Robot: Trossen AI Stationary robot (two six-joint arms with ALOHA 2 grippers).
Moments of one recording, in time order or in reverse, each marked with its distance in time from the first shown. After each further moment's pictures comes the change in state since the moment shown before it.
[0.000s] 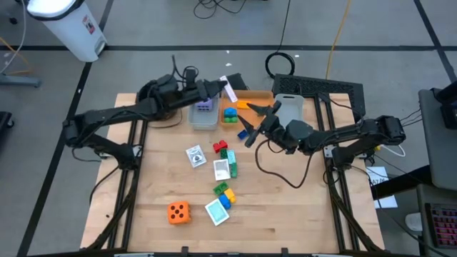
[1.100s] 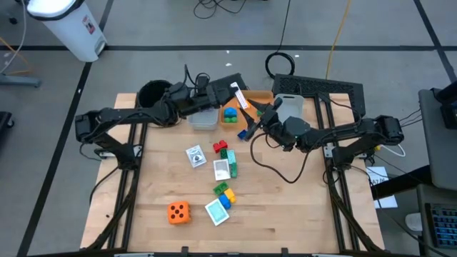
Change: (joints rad) left arm -0.070 0.130 0.000 0.196 -0.007 -0.099; right arm -0.051 0.020 -0.001 0.003 0.044 0.021
